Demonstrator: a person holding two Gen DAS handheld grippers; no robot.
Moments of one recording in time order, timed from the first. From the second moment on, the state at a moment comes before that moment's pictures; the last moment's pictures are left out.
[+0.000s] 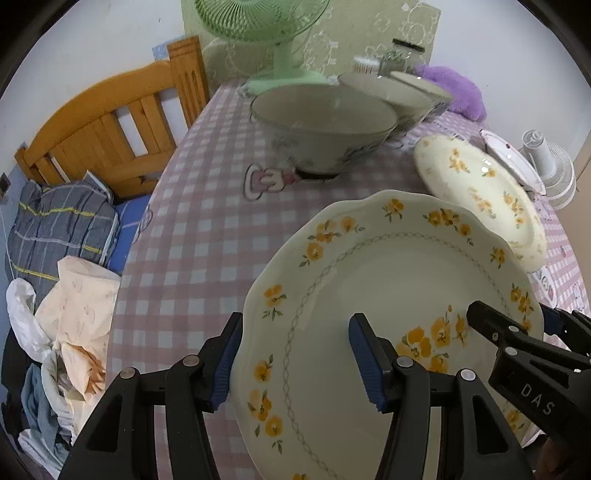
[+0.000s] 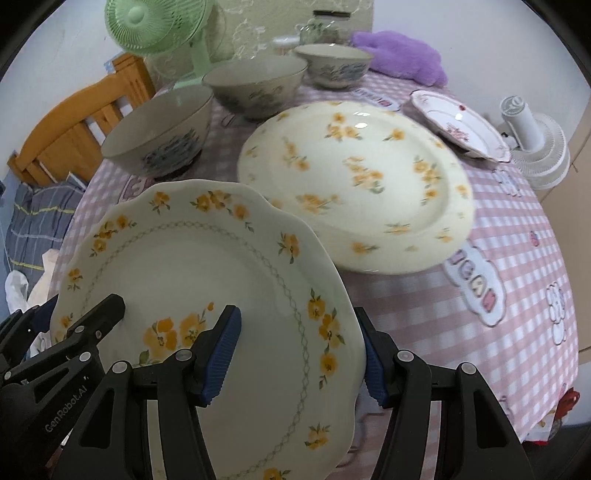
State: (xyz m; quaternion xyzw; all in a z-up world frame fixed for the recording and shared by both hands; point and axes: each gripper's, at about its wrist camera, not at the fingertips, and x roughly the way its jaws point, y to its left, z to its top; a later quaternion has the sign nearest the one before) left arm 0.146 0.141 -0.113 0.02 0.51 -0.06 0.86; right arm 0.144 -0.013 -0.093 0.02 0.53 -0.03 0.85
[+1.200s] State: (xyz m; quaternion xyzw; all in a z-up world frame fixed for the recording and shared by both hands) left arm 0.138 0.124 -0.048 0.01 0.46 -0.09 0.88; right arm 0.130 -0.025 -0.036 0.02 0.49 -0.03 0.87
